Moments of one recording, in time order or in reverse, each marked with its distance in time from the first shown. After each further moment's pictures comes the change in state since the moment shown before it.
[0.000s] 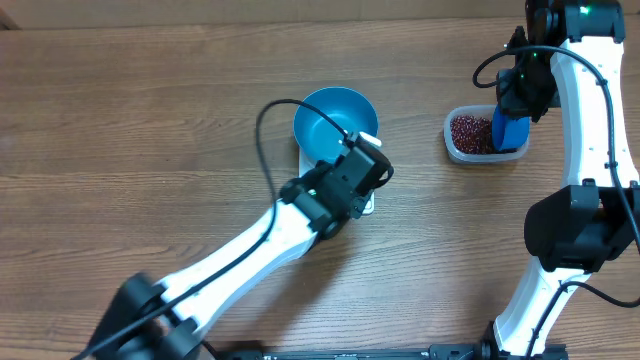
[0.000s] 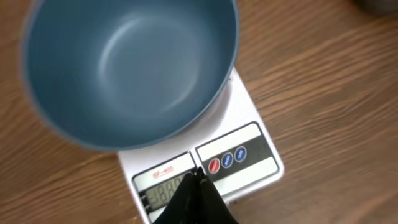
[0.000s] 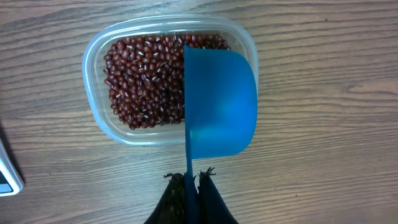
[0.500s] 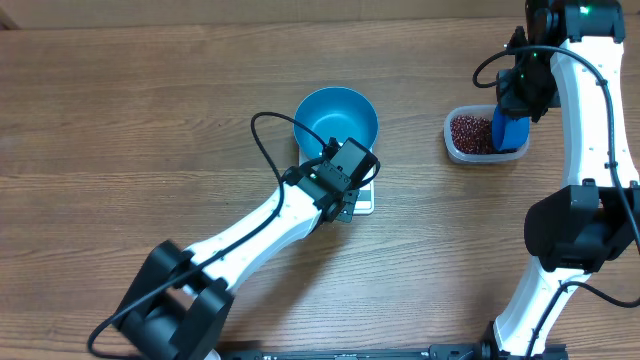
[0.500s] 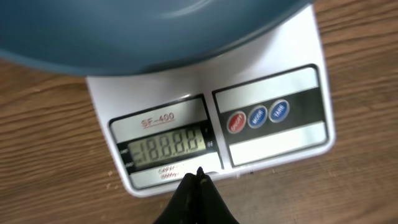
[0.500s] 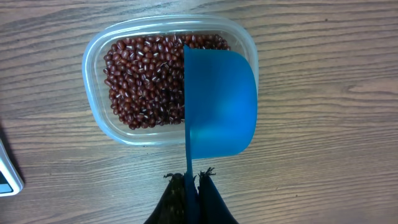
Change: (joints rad) left arm 0.073 0.168 0.007 -0.104 0.118 -0.158; right arm 0.000 0.000 0.000 0.001 0.000 0.000
